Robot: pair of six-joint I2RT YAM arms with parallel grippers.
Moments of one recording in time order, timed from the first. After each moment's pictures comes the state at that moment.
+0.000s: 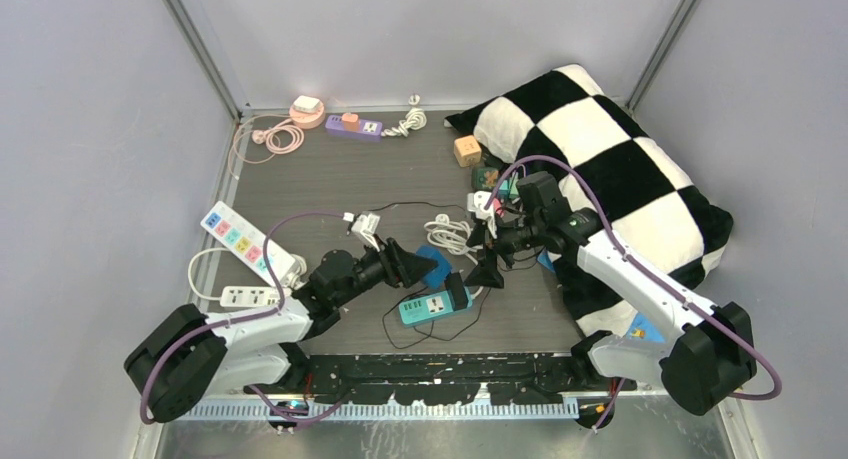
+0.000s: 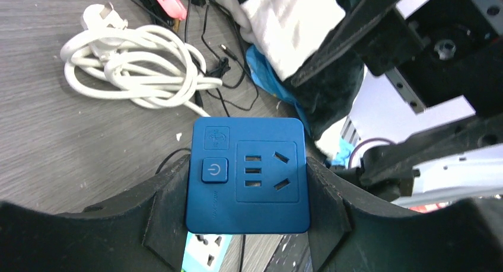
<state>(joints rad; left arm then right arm) -0.79 1.08 0.23 0.78 0.14 -0.77 0.51 1.19 0.90 -0.55 -0.86 -0.56</state>
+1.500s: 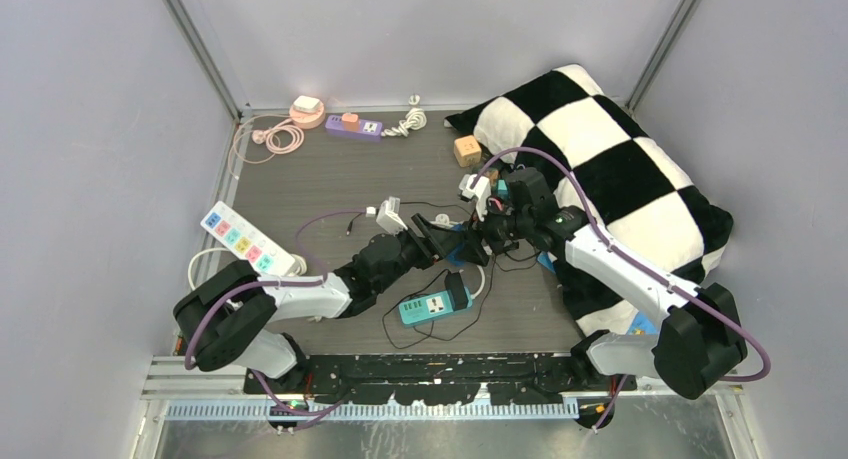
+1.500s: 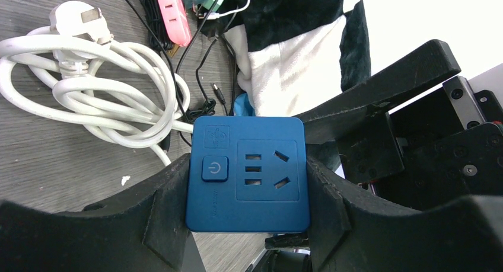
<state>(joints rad) -0.93 1.44 0.51 0.77 -0.19 -1.16 0.55 1.26 0.90 -0.36 -0.57 -0.26</state>
